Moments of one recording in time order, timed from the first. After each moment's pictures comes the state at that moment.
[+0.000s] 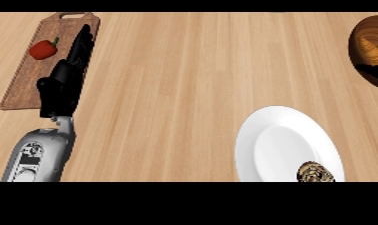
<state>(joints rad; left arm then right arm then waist) -0.30 0.21 -0.01 -1.58 -0.15 0.13 0.16 -0.80 -0.69 -0.50 -0.31 0.55 -0.02 -0.62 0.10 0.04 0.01</state>
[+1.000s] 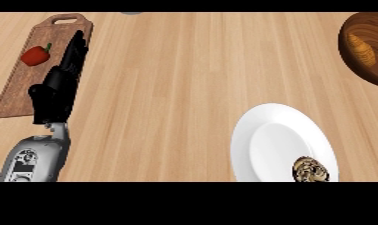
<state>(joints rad) -0.25 0.21 0.01 -1.60 -0.15 0.12 0.15 -0.76 -0.93 -0.68 -0.14 0.37 0.40 -0.76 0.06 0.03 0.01</state>
